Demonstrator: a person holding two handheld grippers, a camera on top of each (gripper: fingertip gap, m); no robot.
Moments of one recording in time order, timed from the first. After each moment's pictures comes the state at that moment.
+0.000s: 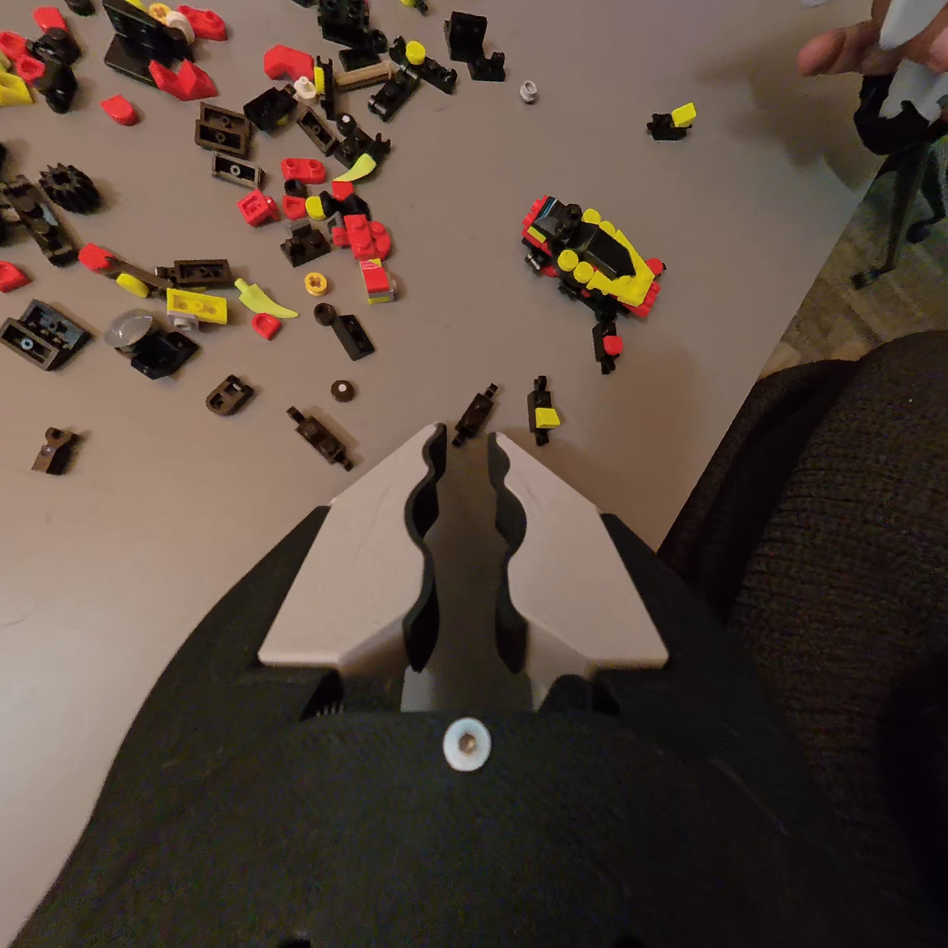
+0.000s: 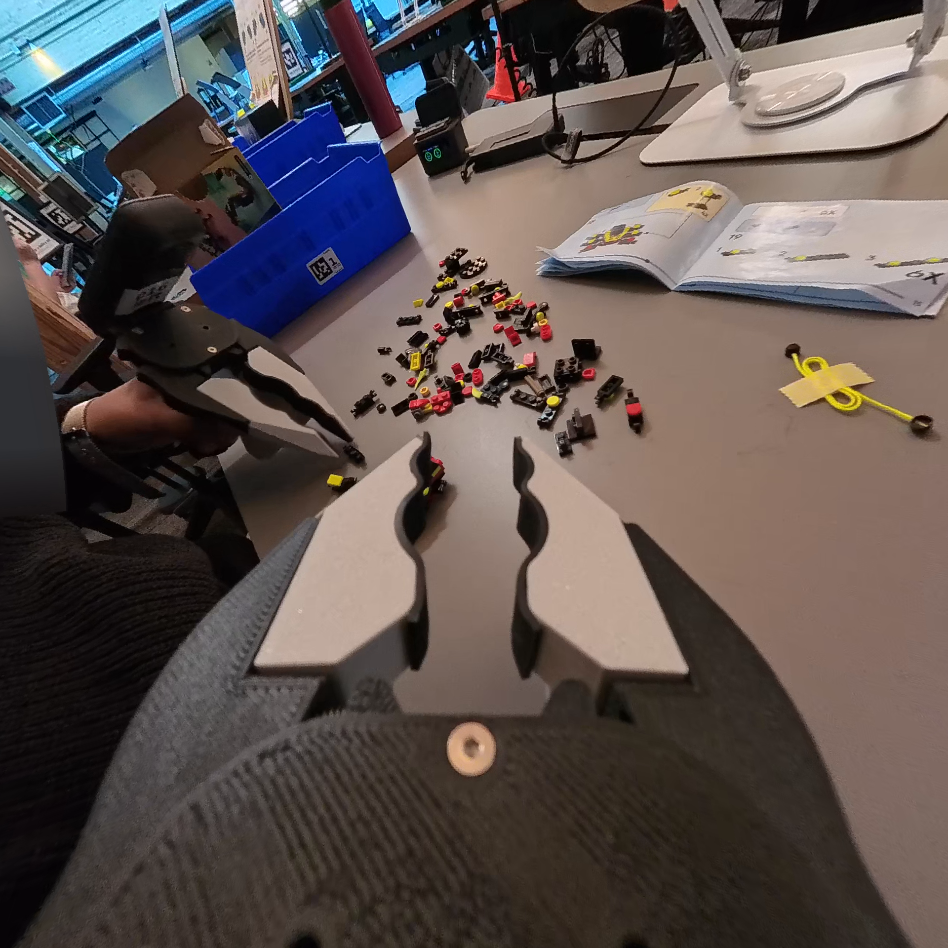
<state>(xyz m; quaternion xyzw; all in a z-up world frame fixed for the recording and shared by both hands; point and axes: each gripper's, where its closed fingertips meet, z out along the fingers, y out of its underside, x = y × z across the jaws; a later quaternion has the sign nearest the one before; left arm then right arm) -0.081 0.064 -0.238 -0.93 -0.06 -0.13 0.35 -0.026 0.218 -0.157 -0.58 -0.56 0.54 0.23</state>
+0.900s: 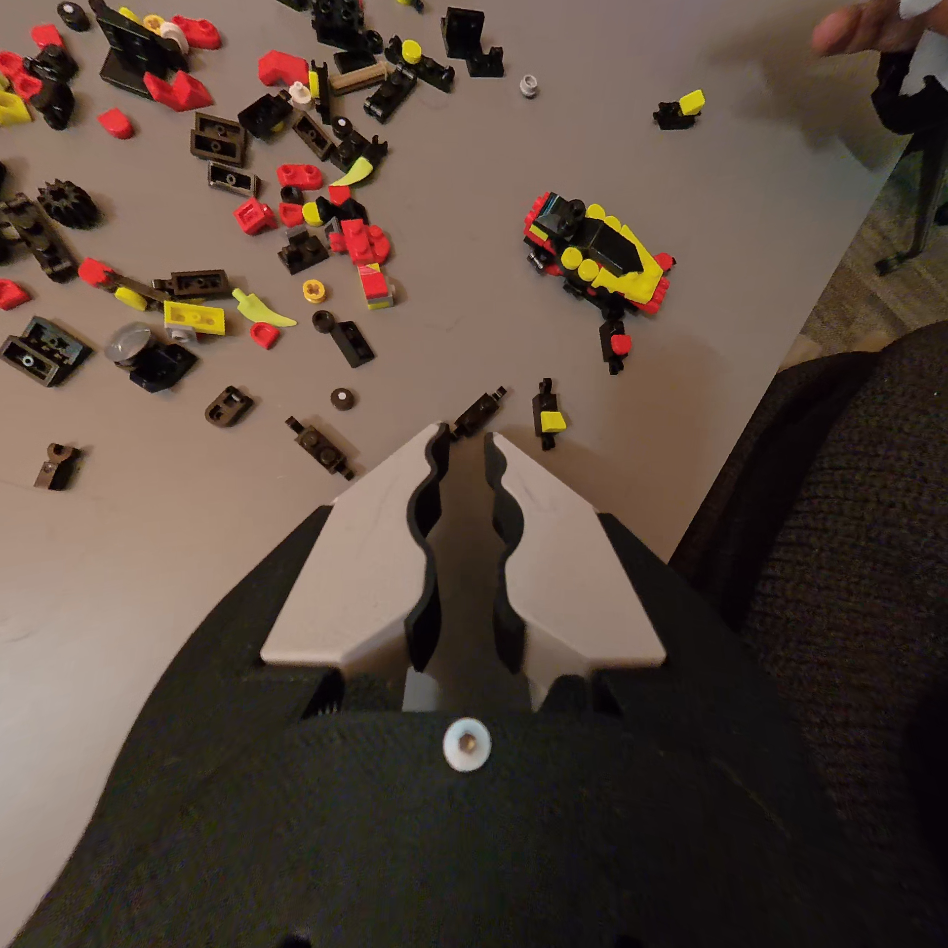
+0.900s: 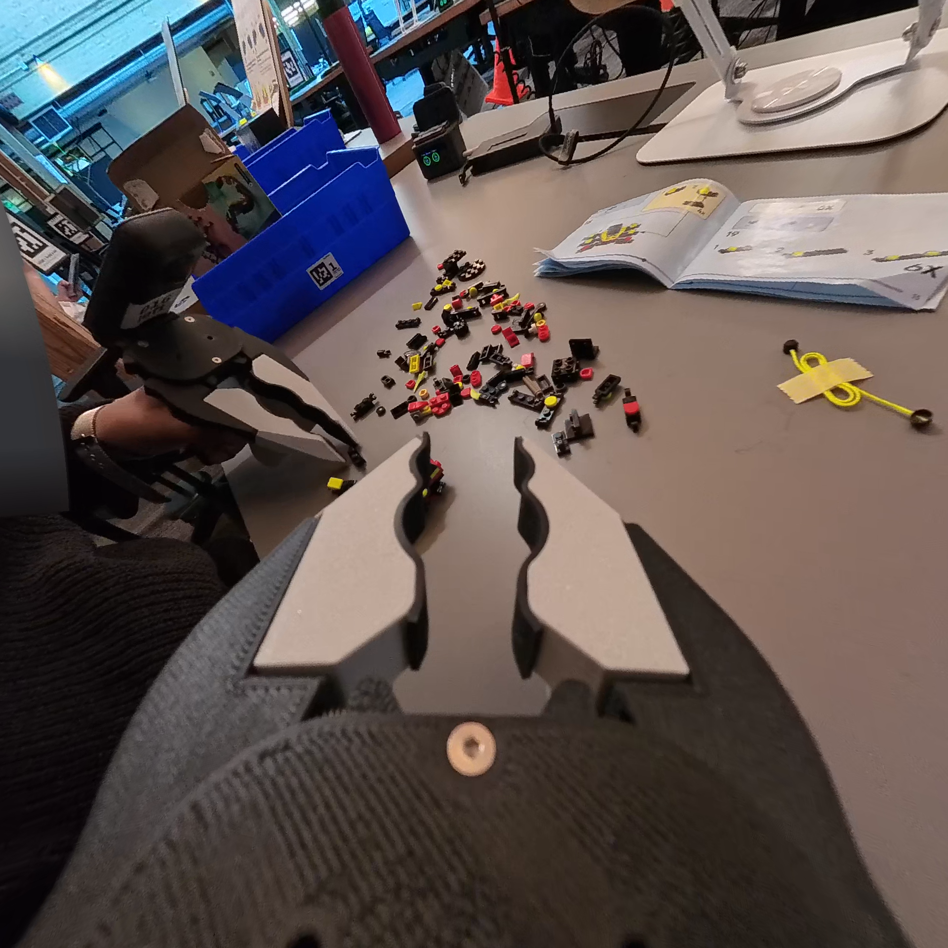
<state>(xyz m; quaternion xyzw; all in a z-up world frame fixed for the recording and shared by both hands) -0.082 0.066 -0.241 -0.93 -0.05 -0.11 0.35 -0.026 0.220 -0.158 -0.59 -0.55 0.55 0.22</state>
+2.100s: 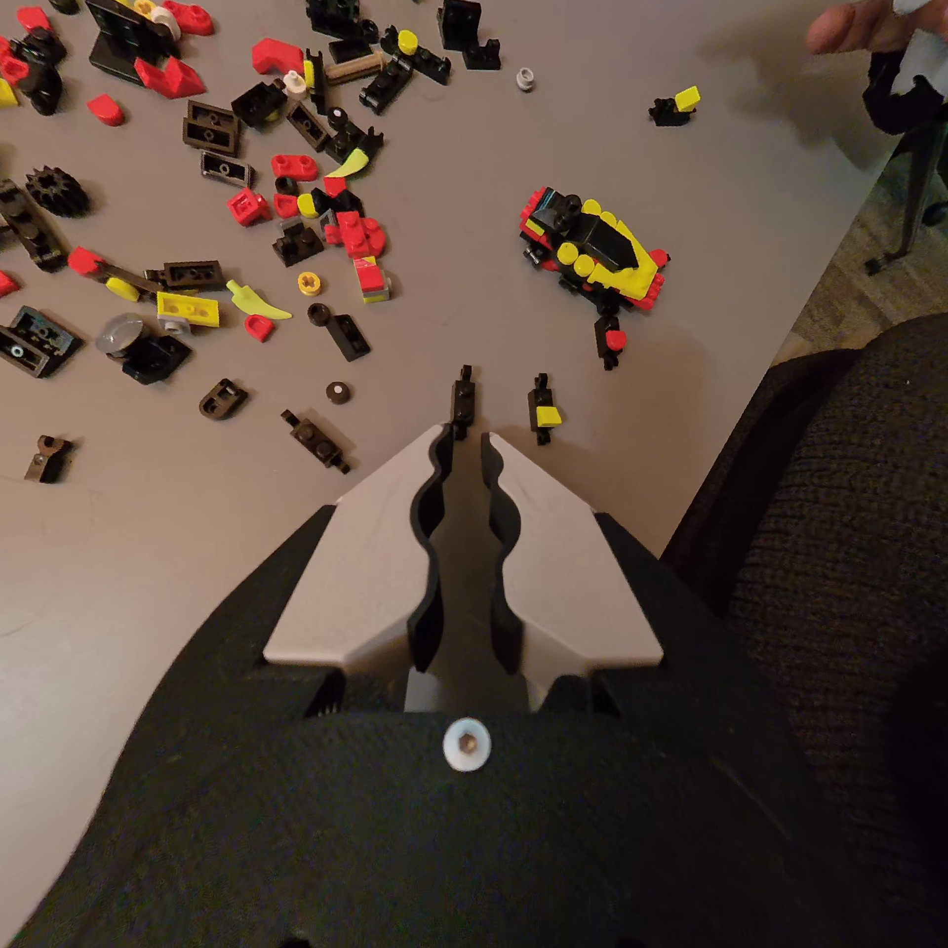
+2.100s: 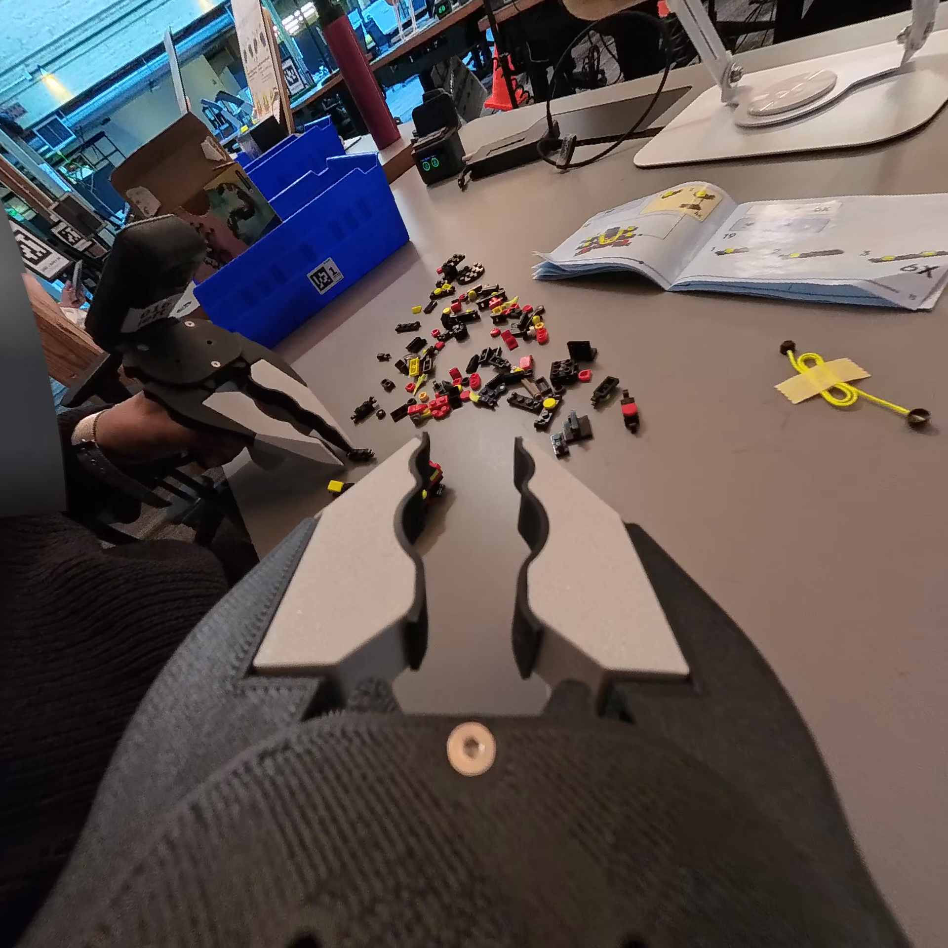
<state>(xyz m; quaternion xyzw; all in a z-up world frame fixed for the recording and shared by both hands) -0.081 0.064 -0.241 -0.93 -0.05 -0.12 0.34 -0.026 0.221 -0.157 -0.59 -0.55 0.55 0.22</state>
